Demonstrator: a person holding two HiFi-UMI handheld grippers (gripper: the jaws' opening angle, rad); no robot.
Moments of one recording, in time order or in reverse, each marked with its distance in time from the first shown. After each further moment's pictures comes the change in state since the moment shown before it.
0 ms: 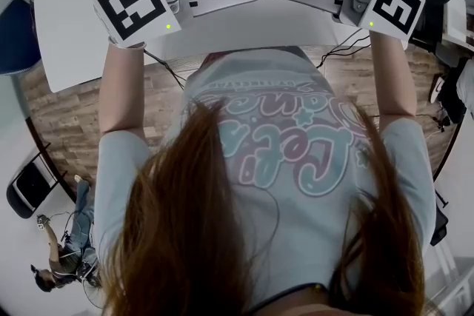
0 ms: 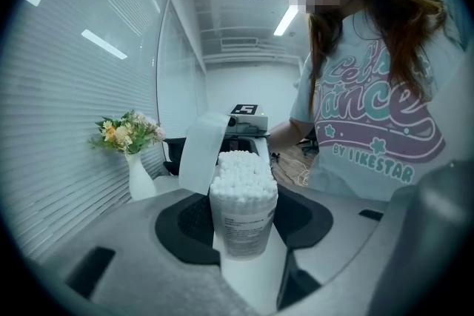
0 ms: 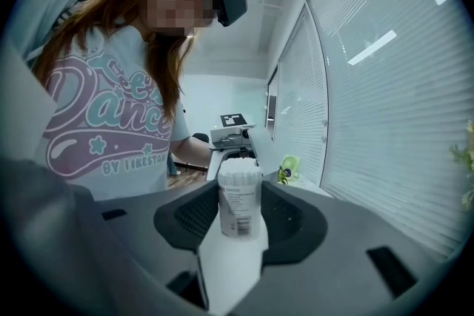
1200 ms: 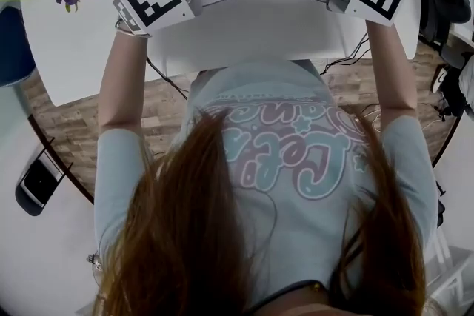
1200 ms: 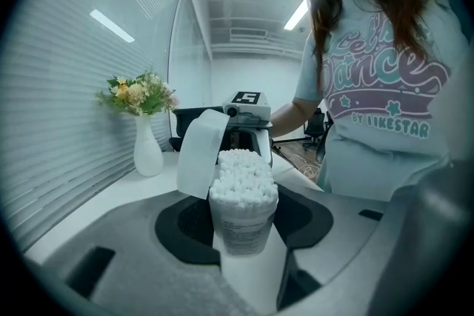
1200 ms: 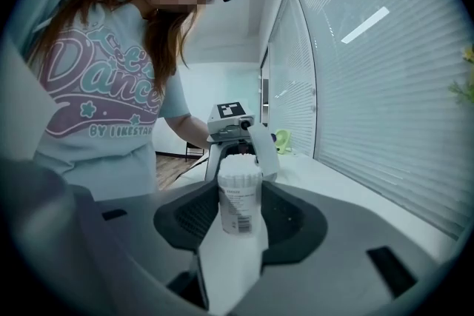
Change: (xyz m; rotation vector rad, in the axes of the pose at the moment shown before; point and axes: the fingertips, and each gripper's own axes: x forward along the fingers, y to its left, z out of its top) left arm 0.002 -0.004 -0.002 0.027 0.043 0.010; right arm 0.002 0.004 -0.002 -0.015 0.102 -0.002
